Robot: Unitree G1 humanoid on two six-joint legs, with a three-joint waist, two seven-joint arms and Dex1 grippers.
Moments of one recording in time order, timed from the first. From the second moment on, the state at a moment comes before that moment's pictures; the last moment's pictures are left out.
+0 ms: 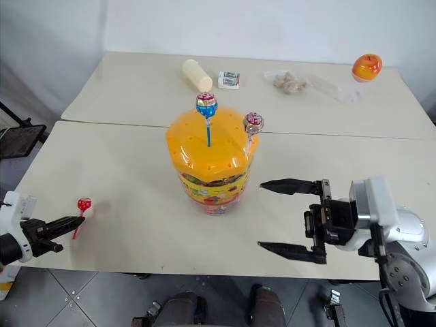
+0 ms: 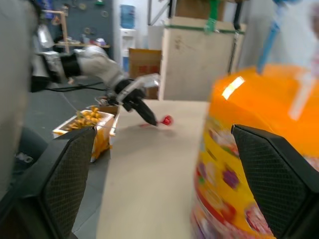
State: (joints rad) left arm 0.19 0.83 0.66 -0.23 -0.66 0.96 -0.68; right arm -0.06 -0.76 -0.25 -0.50 0.94 0.23 1.20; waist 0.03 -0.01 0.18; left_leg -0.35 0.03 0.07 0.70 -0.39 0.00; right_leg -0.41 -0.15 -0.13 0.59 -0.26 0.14
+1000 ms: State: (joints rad) left arm -0.35 0.60 0.55 -0.28 -1.19 0.69 -0.97; right arm -0.42 -0.62 -0.13 -0.43 0.96 0.43 0.92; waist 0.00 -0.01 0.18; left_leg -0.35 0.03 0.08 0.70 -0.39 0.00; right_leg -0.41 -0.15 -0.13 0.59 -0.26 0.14
